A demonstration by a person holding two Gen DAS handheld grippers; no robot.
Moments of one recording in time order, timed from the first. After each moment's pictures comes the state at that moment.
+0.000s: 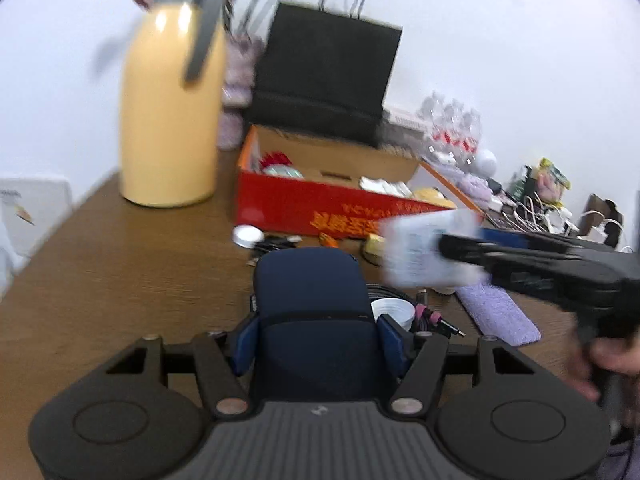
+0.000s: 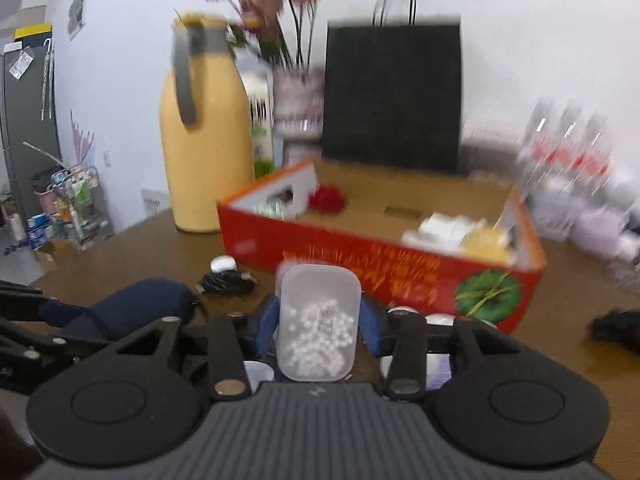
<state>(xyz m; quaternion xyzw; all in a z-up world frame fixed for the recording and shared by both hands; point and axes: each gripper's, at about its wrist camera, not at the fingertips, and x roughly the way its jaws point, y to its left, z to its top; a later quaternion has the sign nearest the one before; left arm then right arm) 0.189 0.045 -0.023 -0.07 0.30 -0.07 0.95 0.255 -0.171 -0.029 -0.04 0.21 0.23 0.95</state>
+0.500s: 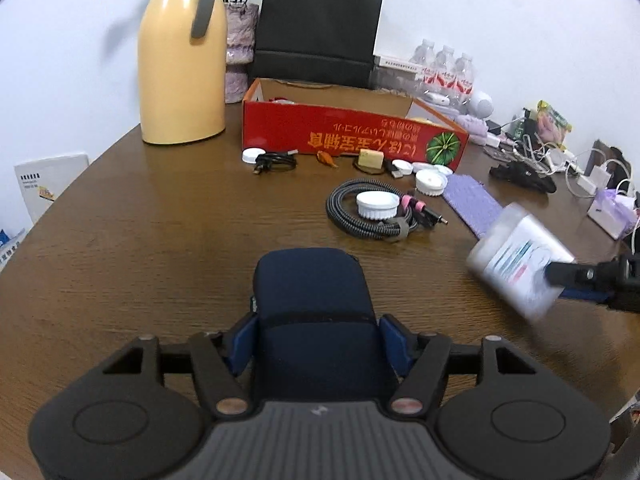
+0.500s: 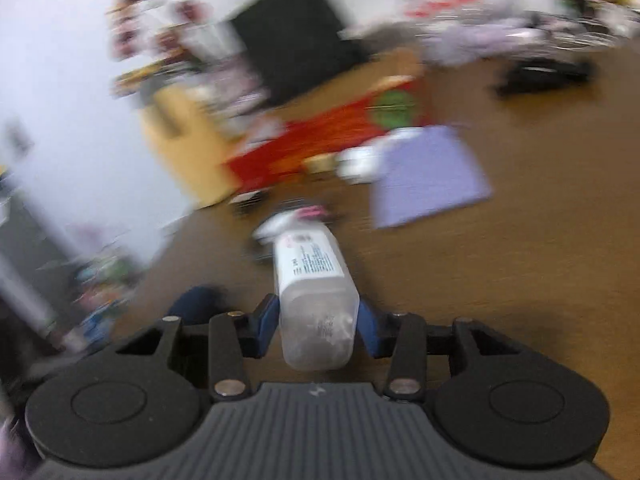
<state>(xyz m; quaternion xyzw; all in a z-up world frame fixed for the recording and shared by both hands) 0.122 0.021 -0.055 -0.03 0.35 -0.06 0.93 0.147 -0.277 -0.061 0.20 0.34 0.15 0.90</state>
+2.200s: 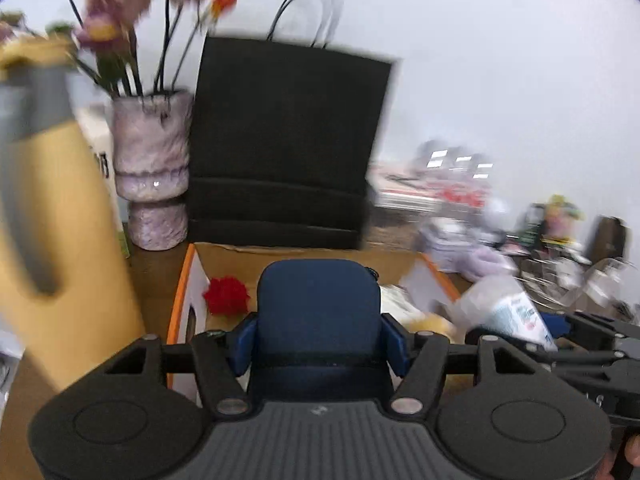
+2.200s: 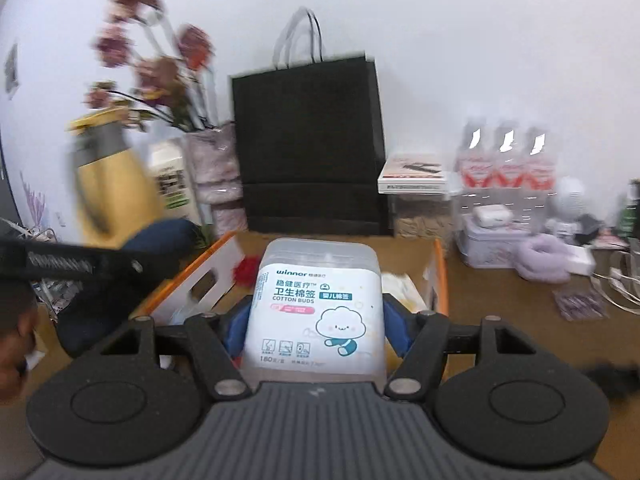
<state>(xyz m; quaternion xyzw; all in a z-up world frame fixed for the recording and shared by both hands) 0.439 0.000 0.059 -0.05 0.32 -0.09 0.94 0.422 -0.211 0.042 0.03 0.27 0.16 0.95</state>
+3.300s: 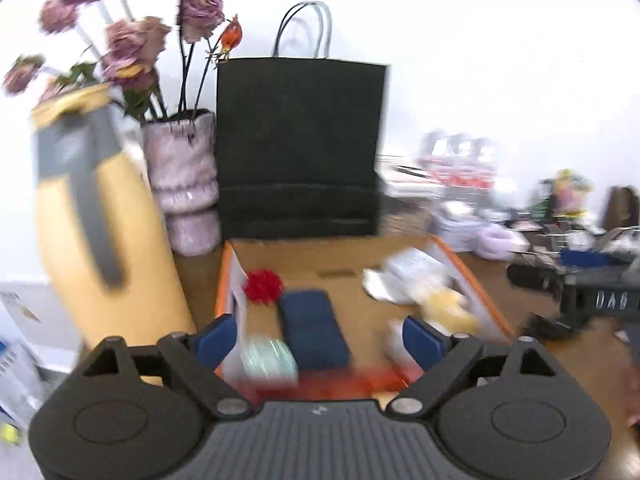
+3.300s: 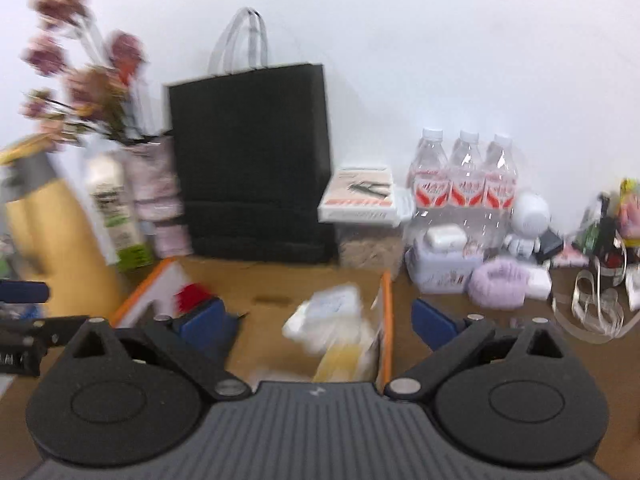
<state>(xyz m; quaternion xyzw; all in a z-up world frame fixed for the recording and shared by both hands) 0.343 0.015 0.088 0.00 0.31 -0.09 0.95 0.372 -0.231 0.069 0.02 0.26 0.12 0.96</state>
